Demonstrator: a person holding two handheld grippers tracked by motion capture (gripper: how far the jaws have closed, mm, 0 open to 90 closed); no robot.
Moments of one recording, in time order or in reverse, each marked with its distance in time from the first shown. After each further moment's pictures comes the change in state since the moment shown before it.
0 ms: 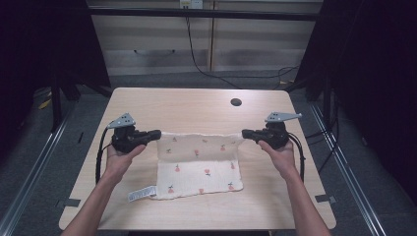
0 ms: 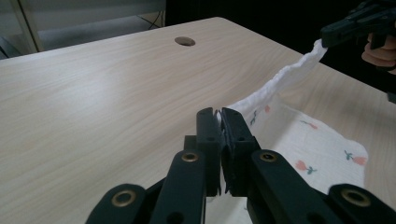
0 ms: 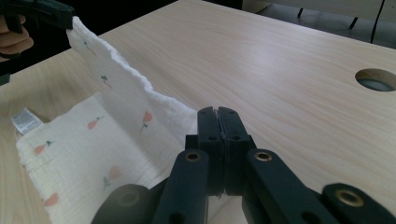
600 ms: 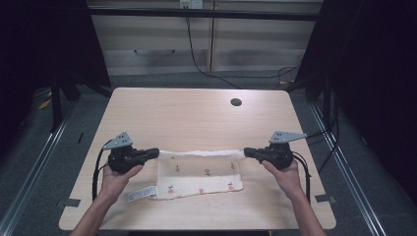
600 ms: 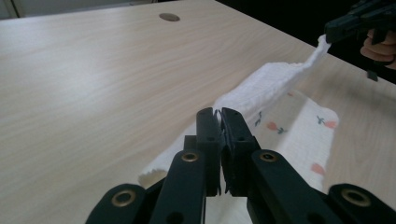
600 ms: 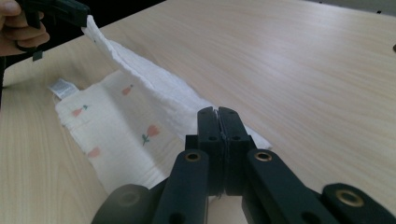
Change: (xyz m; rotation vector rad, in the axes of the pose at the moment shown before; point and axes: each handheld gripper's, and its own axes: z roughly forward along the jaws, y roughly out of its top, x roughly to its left) left arm -0.029 -0.038 -0.019 0.038 -0.032 -0.008; right arm 0.030 -0.041 -0.020 0.007 0.050 -0.015
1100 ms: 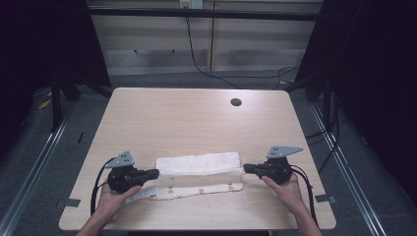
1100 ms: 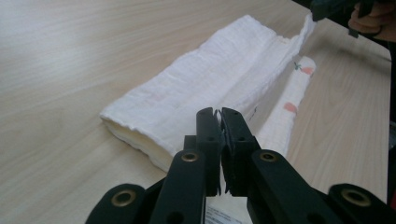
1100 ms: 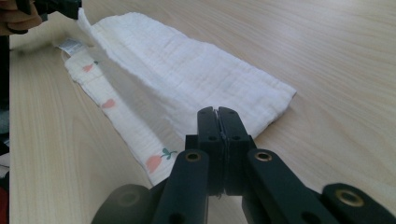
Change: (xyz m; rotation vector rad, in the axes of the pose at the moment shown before) left arm -0.019 -0.040 -0.004 0.109 -0.055 -0.009; right arm 0.015 -0.034 0.001 0.095 0.028 0.010
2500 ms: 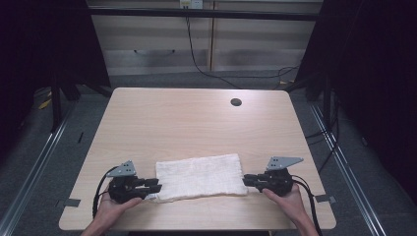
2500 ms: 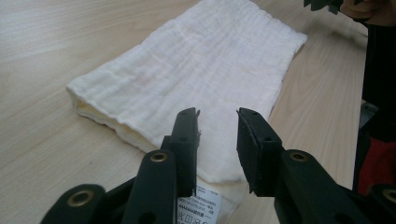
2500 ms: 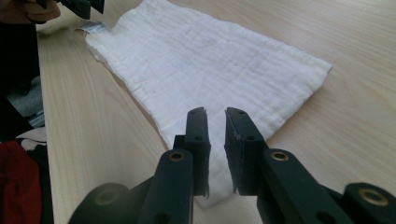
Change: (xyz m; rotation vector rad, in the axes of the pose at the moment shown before) left arm -0.009 -0.016 -0.001 0.046 -0.056 -0.021; right arm 0.021 -0.017 -0.006 0.028 0.047 -0.017
